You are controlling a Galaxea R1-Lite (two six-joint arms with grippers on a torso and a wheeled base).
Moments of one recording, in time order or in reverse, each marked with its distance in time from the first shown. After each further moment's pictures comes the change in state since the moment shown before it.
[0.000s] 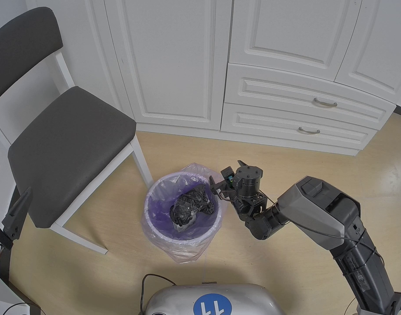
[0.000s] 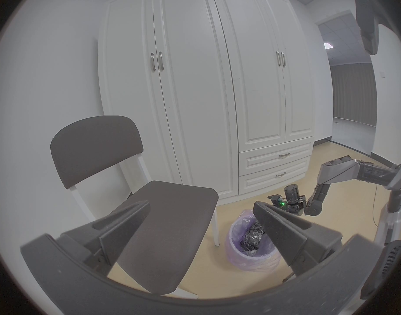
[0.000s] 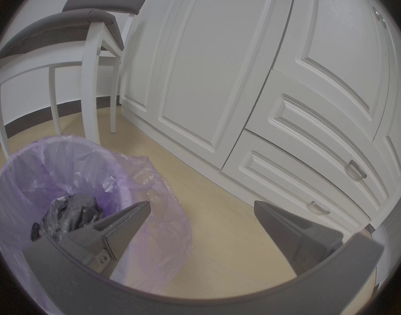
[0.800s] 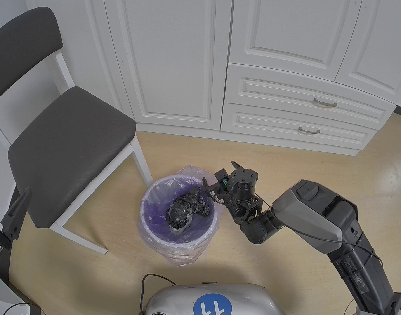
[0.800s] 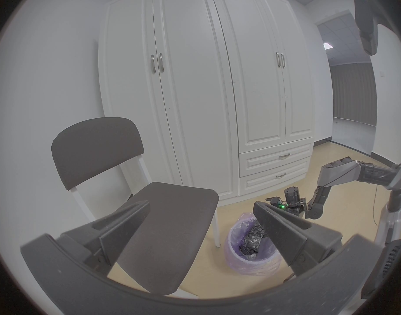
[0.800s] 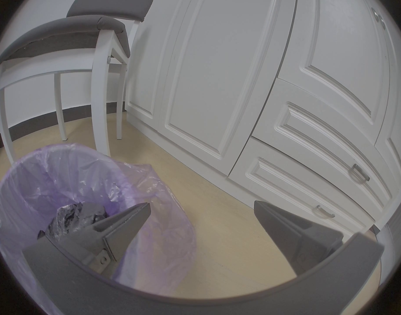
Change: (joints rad) left arm 0.000 -0.008 0.000 -0.002 0.000 0.003; right arm 0.033 0.007 0.002 -0.039 0.009 -0.001
